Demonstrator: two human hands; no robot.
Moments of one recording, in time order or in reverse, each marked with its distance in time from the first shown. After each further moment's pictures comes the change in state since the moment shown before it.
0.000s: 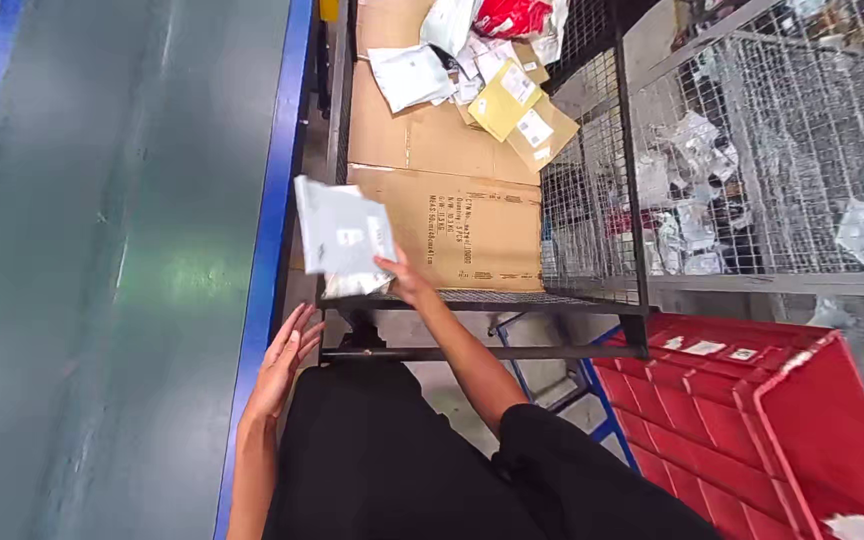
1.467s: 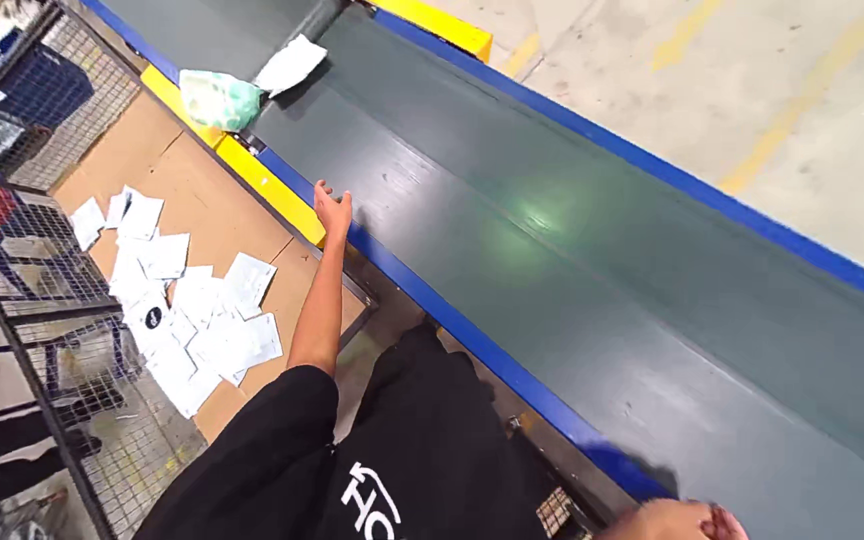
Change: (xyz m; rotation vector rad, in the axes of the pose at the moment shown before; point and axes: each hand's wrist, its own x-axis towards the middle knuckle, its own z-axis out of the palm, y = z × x) left_hand -0.648 -0.346 -0.155 -0.416 2.563 -0.375; right_hand -0.060 0.182 0.278 -1.369 -0.249 -0.801
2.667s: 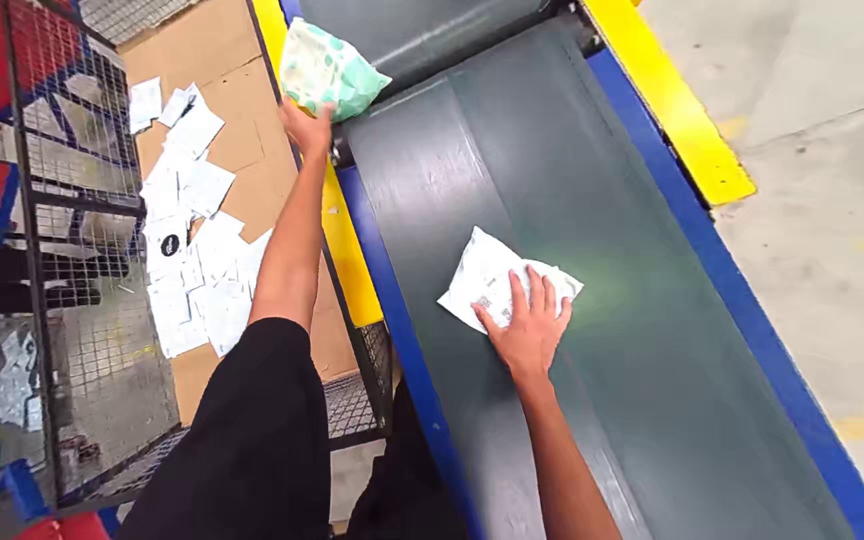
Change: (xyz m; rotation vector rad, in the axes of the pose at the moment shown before) left_hand 0.388 -0.070 -0.125 0.042 0.516 -0.262; right_hand -0.278 -0.500 0.421 -0.069 -0.915 -1.606
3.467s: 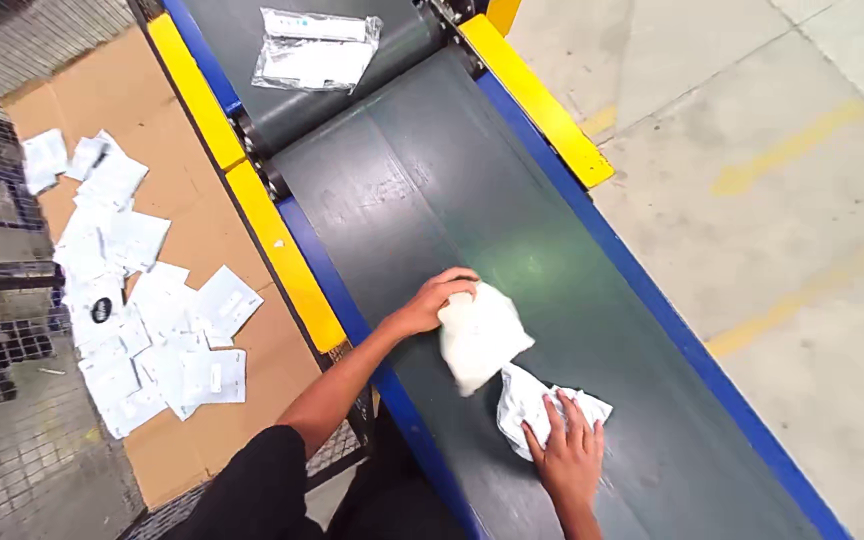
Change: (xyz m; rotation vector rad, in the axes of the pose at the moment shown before) left_hand -0.369 0.056 0.033 -0.629 -1.280 0.773; right_hand -0.251 0.113 -0.058 -0.173 0.028 0.165
